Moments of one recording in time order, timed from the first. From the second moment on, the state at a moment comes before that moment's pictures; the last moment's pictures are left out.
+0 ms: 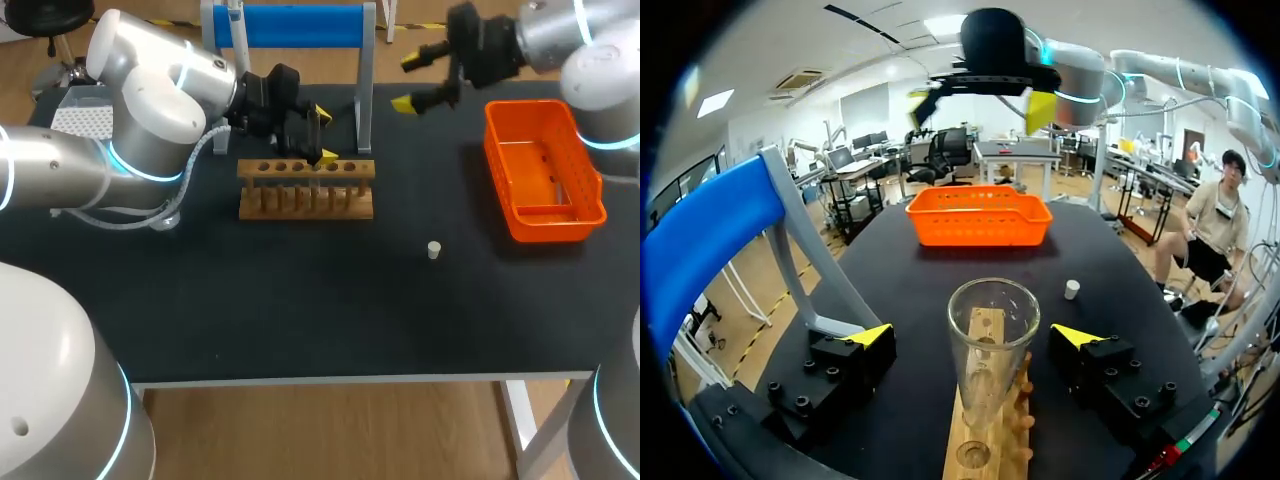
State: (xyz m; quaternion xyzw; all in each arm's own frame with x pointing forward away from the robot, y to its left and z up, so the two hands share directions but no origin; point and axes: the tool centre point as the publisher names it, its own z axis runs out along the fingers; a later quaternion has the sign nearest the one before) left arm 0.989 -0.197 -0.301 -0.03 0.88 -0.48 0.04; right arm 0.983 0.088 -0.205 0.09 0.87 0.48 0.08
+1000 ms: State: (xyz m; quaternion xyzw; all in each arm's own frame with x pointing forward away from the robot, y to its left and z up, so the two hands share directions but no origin) left arm 0.989 -0.197 -0.301 -0.03 0.88 -0.48 0.04; right arm 0.829 0.001 -0.284 0.17 0.84 0.50 0.14
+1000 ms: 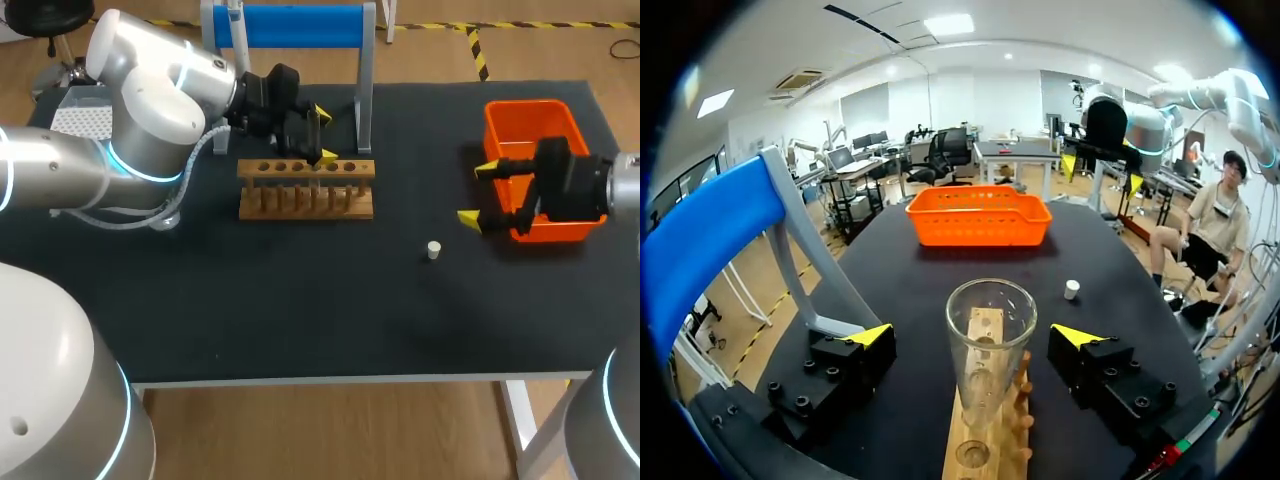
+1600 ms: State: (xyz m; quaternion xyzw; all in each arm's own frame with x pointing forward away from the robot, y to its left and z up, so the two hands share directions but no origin) left arm 0.989 -0.197 -0.301 -0.03 0.88 -0.48 0.04; right arm 0.823 0.000 -0.344 0.19 0.85 0.47 0.12
